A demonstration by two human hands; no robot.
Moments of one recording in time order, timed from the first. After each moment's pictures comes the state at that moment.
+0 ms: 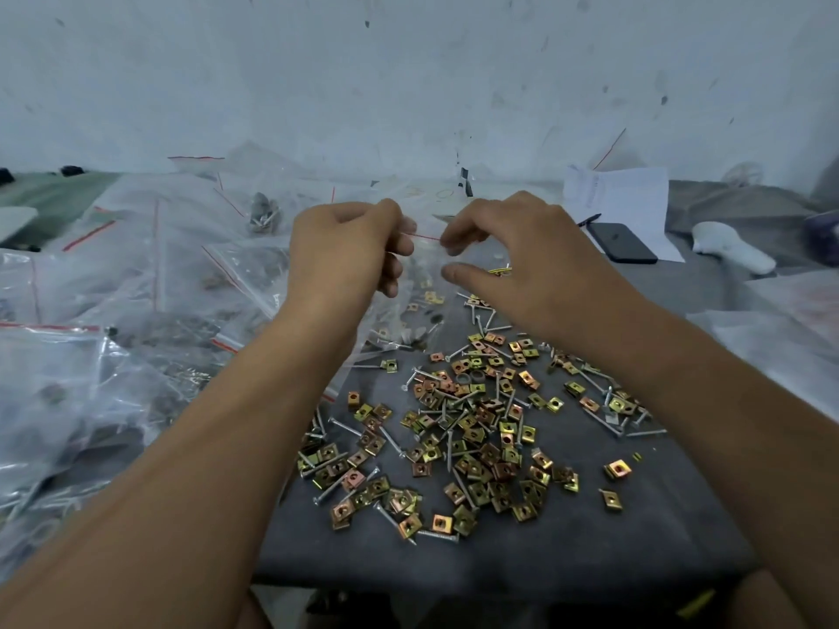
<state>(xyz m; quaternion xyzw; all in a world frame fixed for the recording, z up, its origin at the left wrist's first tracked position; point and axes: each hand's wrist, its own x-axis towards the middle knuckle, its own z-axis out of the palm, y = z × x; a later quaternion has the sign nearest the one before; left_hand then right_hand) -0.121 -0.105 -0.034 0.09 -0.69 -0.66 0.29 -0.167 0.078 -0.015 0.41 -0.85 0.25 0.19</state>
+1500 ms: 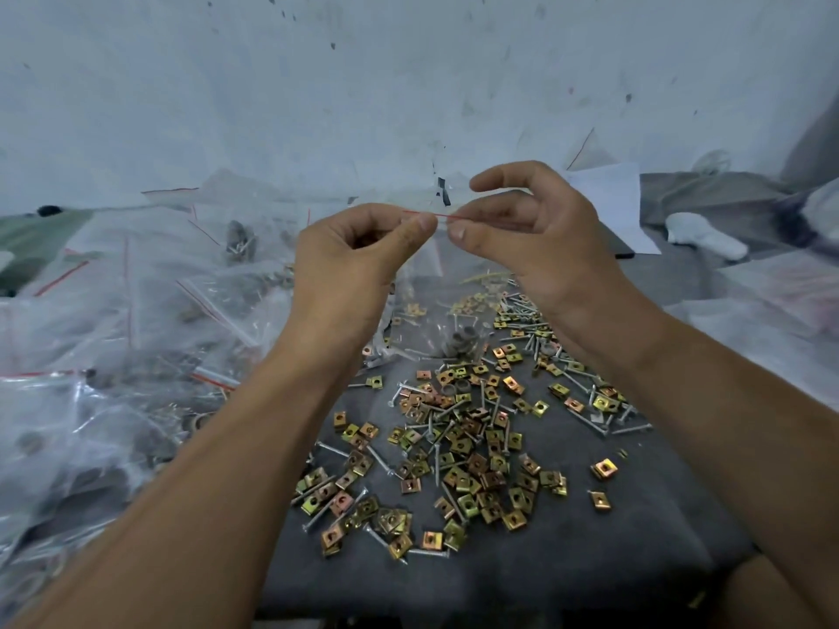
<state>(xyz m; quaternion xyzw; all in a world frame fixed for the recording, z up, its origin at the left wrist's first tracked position) -0.127 -0.084 -0.036 -0.04 -0.70 -0.63 0.33 -0.179 0.093 -0.022 0.28 -0.68 0.67 0.09</state>
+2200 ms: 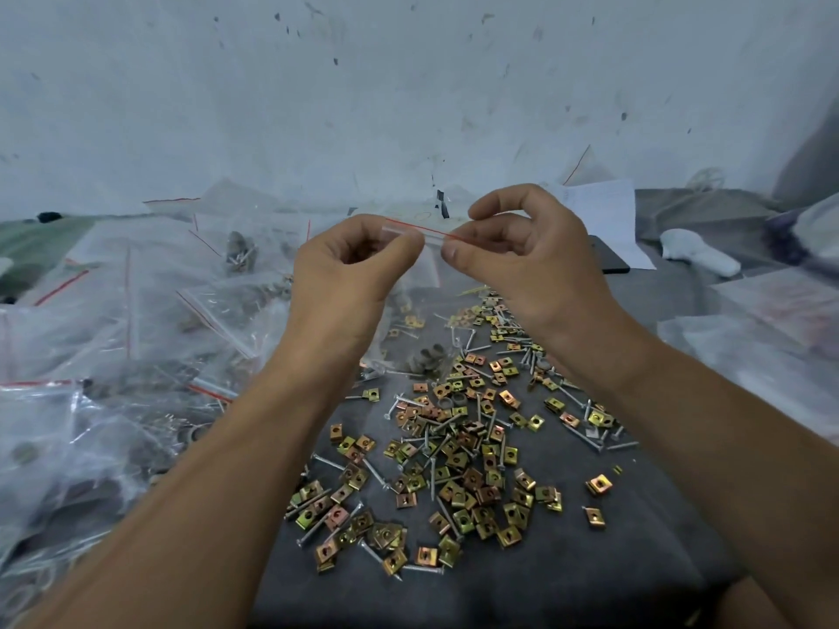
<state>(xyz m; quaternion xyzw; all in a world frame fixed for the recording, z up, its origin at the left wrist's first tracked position) -0.125 -0.085 -0.035 -0.04 -0.70 -0.65 0.31 -0.174 0.087 -0.021 0.28 -0.69 0.67 0.10</state>
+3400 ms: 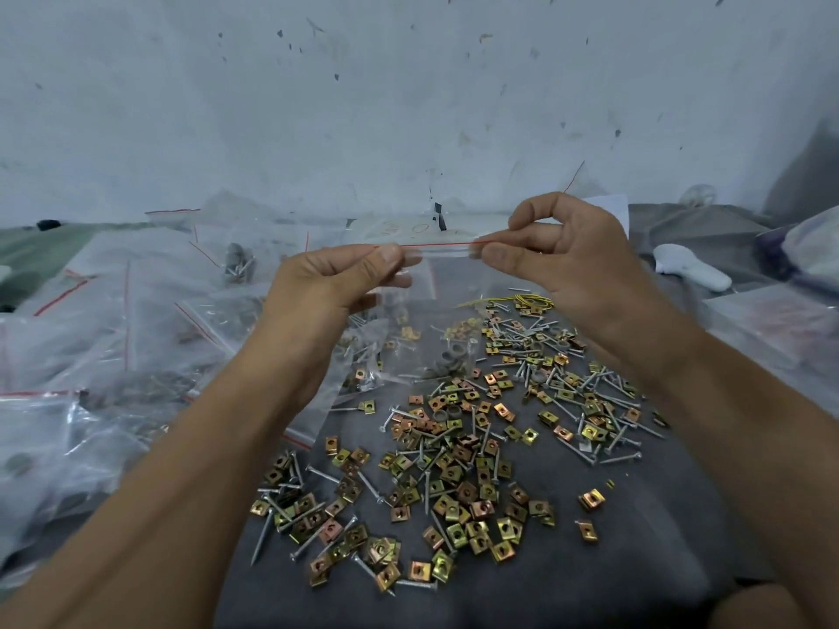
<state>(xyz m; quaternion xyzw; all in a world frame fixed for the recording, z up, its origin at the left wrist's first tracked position) -0.113 -0.103 -0.027 -0.03 -0.71 -0.67 0.22 -0.193 0.122 -0.009 0.30 -0.67 0.68 0.03</state>
